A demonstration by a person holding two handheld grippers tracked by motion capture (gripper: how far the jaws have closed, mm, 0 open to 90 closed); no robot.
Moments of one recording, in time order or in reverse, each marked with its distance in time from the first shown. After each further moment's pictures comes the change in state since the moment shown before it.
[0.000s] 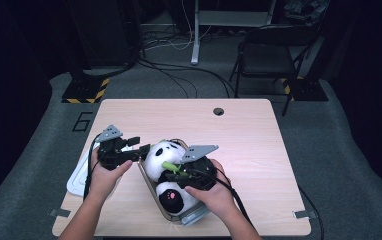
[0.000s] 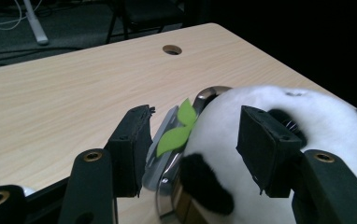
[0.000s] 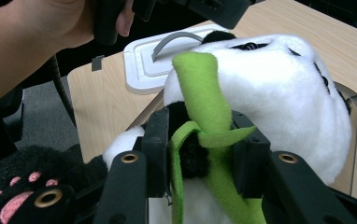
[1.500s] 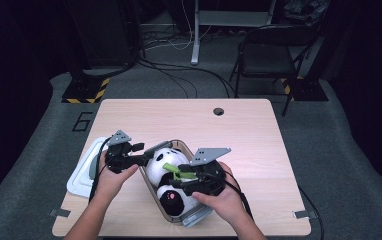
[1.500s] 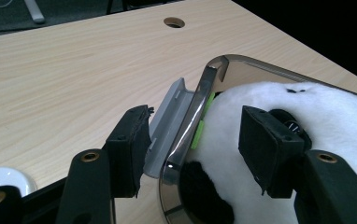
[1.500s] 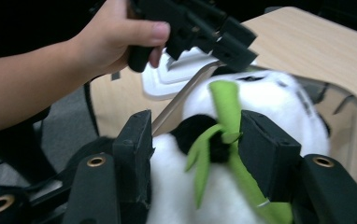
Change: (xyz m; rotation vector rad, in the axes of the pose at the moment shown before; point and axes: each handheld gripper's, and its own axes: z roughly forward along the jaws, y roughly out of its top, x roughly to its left) left arm 0.003 -0.022 0.019 0.076 0.023 -0.015; right arm 0.007 -0.006 -0.025 -0.054 0.055 0.029
